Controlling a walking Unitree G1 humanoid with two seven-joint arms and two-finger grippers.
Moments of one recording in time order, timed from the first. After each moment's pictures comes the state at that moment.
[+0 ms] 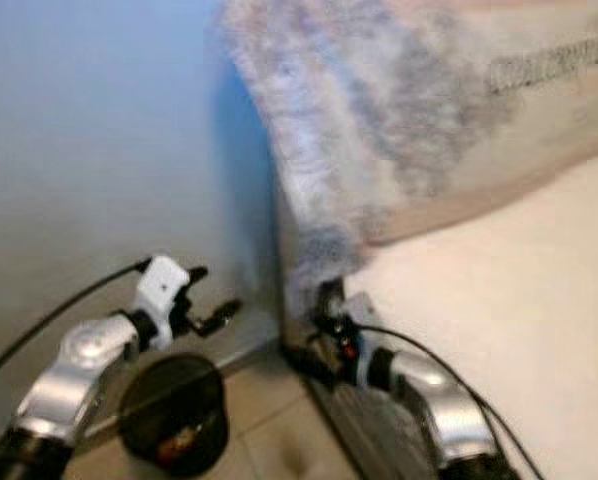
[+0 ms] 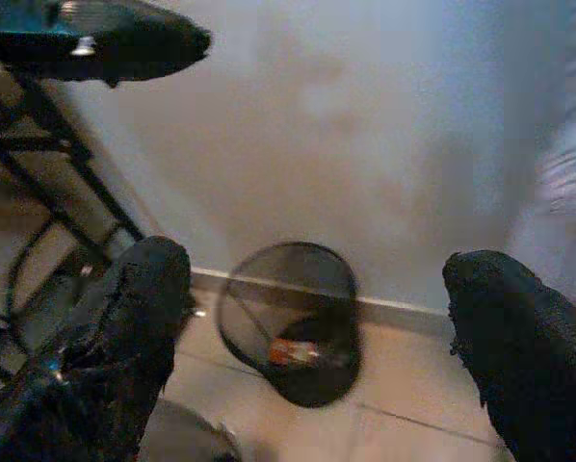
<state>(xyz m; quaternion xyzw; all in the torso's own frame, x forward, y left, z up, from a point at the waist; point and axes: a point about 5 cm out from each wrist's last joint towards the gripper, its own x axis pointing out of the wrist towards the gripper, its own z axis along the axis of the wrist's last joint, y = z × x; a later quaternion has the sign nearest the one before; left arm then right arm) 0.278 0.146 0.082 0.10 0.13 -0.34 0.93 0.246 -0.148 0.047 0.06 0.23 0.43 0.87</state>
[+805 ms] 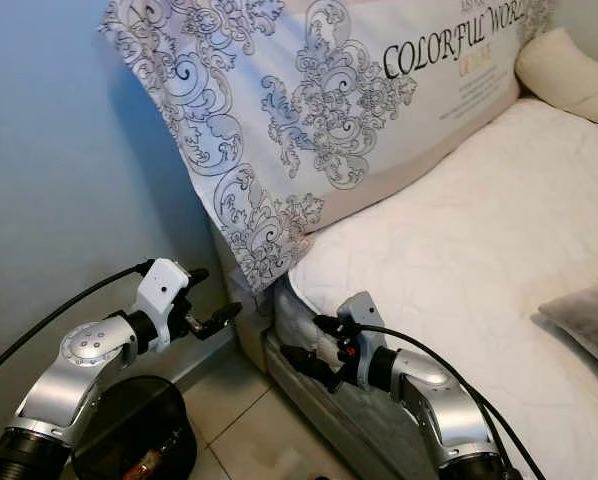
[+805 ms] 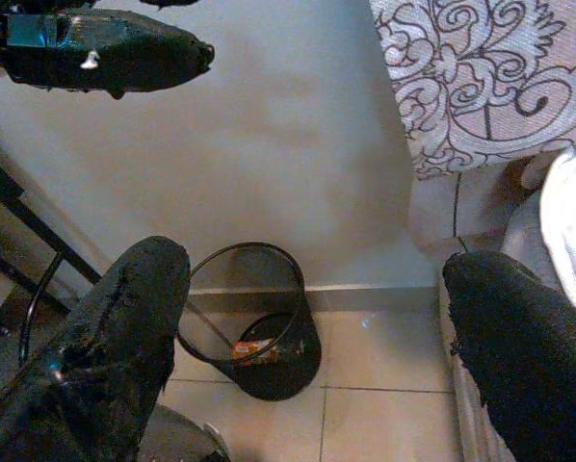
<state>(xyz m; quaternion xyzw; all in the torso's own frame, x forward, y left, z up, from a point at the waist) 0.278 0.150 0.082 0.10 0.13 -0.34 0.93 0.246 -0.146 0.048 0.06 0.22 0.43 0.87</state>
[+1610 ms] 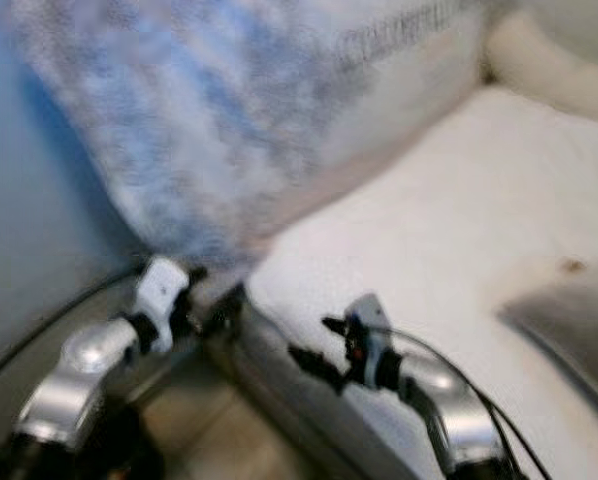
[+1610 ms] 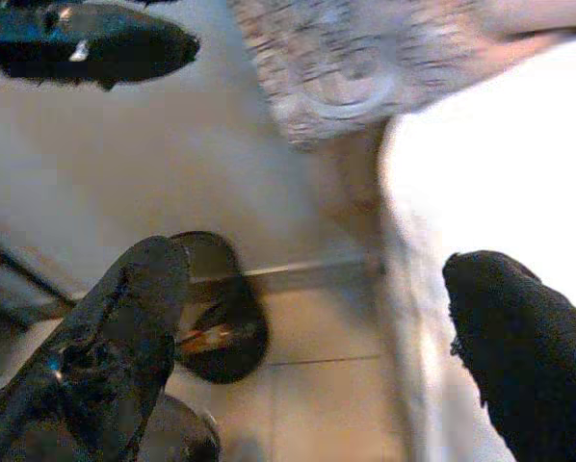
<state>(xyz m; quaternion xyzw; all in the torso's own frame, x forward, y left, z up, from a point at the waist) 0.277 0.148 0.078 0.09 0.12 -0.33 0.93 0.244 -0.156 0.048 0.05 0.22 0.42 0.88</state>
